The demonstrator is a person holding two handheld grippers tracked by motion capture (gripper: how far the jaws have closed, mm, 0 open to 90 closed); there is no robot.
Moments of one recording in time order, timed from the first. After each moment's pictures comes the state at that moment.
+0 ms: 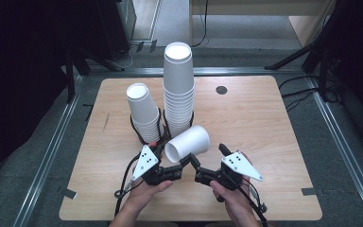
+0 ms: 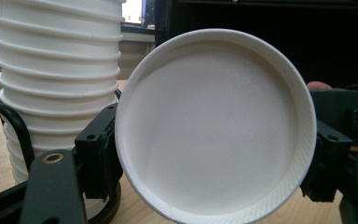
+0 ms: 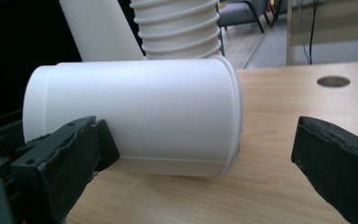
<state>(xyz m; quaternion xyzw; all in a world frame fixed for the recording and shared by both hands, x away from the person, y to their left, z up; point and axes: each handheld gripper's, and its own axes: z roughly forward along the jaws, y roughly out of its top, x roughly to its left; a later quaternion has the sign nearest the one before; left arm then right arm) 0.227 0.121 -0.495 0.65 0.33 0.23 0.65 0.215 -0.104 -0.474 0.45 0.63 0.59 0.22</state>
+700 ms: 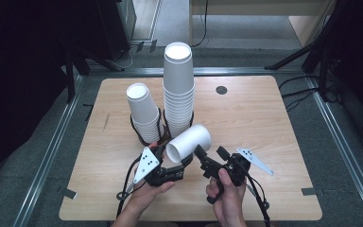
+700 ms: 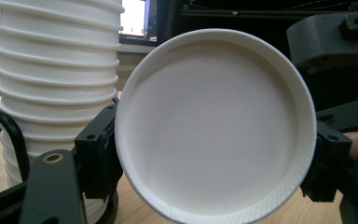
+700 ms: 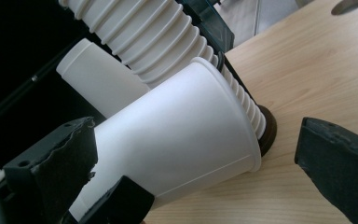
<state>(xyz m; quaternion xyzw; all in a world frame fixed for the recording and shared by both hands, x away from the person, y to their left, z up) 0.225 0.116 -0.499 0.63 0.32 0.24 0.66 0.222 -0.111 -0.463 0.58 0.50 0.63 0.06</state>
